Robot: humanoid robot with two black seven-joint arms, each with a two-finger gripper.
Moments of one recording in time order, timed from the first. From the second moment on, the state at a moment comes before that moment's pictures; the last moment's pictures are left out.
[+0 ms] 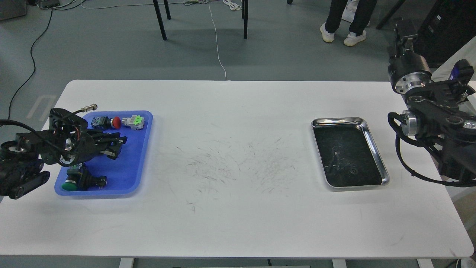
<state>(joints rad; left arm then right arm) -0.99 0.55 0.49 -0.59 1.27 0.19 -0.49 0.96 -0.46 0.31 0.72 -0.29 -0.34 0.42</state>
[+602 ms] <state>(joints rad) -0.99 0.57 0.47 -0.59 1.26 0.19 -0.49 0.96 -0.46 0.31 0.72 -0.29 -0.34 0.42</state>
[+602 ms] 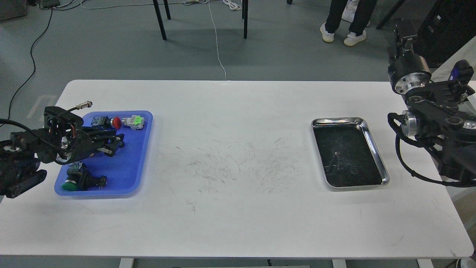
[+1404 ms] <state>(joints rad) -1.17 0.70 0.20 -0.60 0.82 0.04 -0.49 0.96 -0.48 0.31 0.77 -0.28 -0.36 0.42</state>
